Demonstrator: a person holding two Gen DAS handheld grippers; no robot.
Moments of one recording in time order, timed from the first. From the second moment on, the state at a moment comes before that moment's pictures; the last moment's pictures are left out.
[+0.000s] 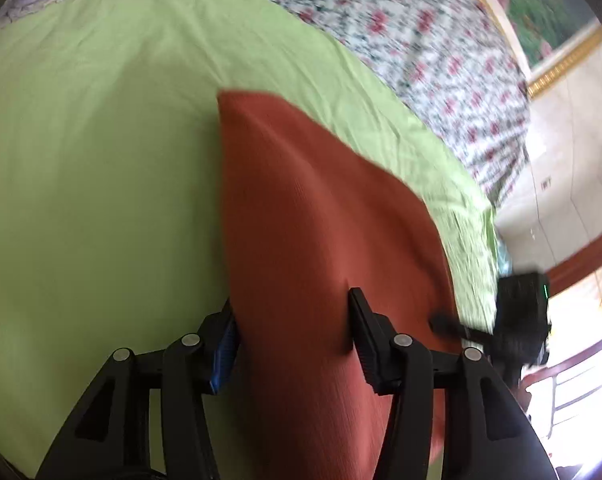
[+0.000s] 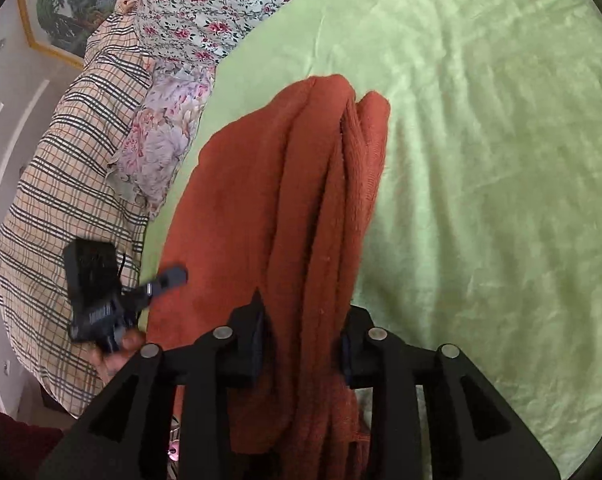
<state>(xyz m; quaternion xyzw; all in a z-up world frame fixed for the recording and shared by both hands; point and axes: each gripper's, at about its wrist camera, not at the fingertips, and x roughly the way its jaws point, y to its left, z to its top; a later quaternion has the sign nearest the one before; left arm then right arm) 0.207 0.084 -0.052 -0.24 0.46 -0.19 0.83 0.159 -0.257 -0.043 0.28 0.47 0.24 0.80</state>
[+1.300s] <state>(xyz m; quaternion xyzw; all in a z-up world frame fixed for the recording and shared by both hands) -0.005 -0.012 -0.021 0.07 0.40 -0.14 0.90 0.077 -0.234 0.007 0.19 0.47 0.20 0.84</state>
